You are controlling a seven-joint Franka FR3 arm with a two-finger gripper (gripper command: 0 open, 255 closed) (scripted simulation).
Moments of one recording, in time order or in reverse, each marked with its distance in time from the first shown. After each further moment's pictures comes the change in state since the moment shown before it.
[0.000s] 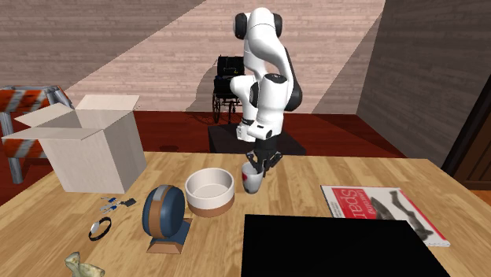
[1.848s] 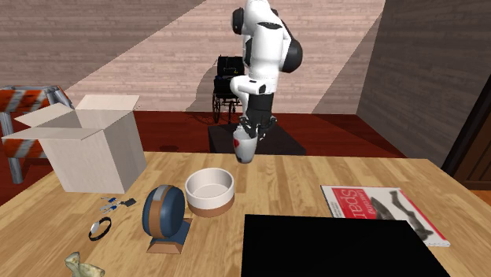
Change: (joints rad) arm -0.019 -0.165 -0.019 0.161 0.011 -0.320 -0.074
